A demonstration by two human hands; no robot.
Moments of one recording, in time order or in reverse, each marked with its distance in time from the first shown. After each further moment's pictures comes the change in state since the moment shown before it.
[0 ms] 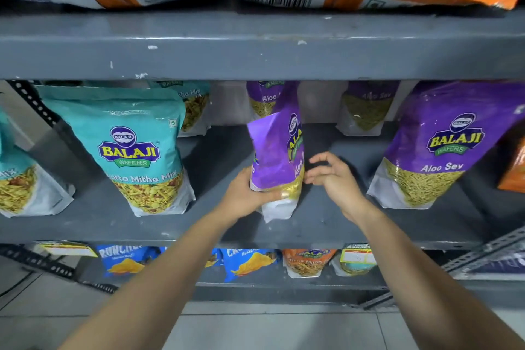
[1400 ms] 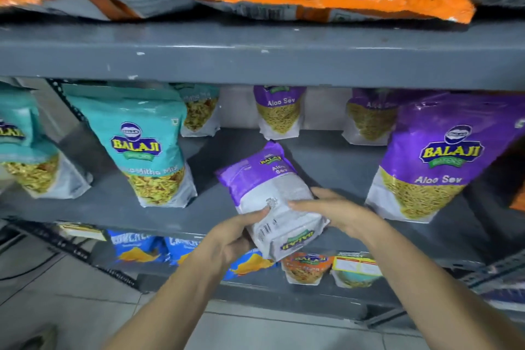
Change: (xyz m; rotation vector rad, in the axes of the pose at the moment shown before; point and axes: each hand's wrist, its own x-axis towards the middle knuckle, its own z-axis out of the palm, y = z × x) left_hand -0.065 0.006 0.033 -0.915 0.007 -0.562; right_hand -0.030 -0.007 -0.016 -0.107 -0.428 0.337
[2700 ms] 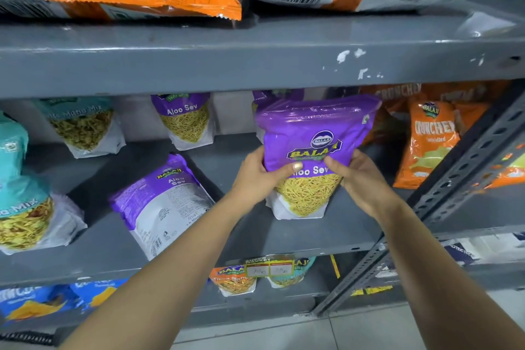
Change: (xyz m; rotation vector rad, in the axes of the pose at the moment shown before) left_hand 0.071 -0.019 0.221 0.722 -0.207 0.735; right_hand -0.074 0.032 -0.200 0.329 0.436 -0.533
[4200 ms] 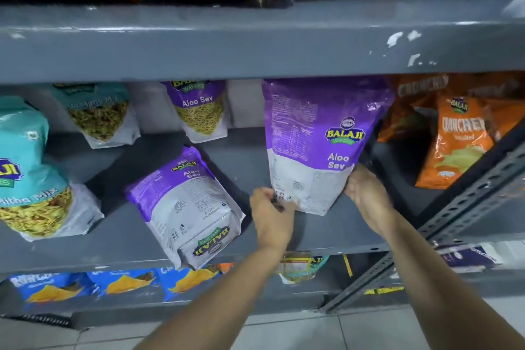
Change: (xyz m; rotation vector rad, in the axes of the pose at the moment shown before) left_hand -0.045 -0.081 0.029 0.167 0.510 -0.182; right_hand 0.007 0.053 0.005 -0.183 0.196 0.260
